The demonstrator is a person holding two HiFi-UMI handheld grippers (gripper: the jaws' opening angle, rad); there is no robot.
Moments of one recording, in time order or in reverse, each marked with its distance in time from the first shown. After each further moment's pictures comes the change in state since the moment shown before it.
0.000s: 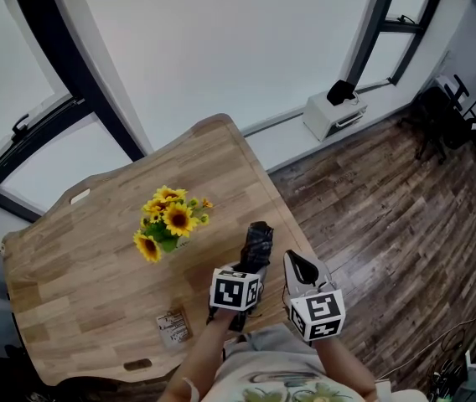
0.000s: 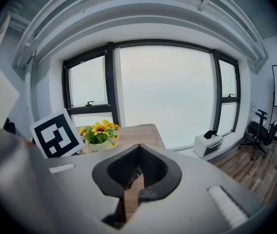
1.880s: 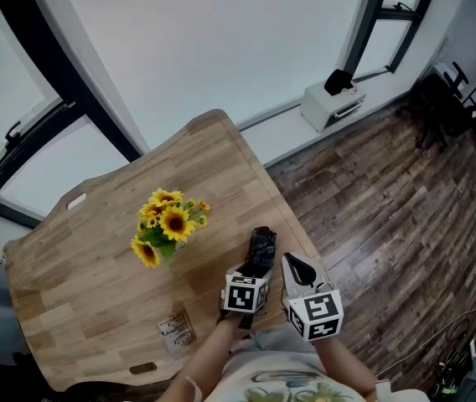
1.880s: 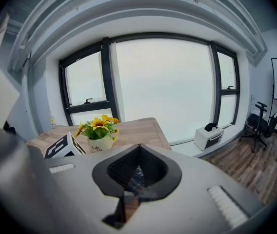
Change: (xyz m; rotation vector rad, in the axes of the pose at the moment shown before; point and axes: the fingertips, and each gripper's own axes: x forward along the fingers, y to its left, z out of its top) left arm 0.056 0.019 -0.034 0.045 0.004 0.033; right arm 0.014 0.001 -0.023 0.045 0.057 0.004
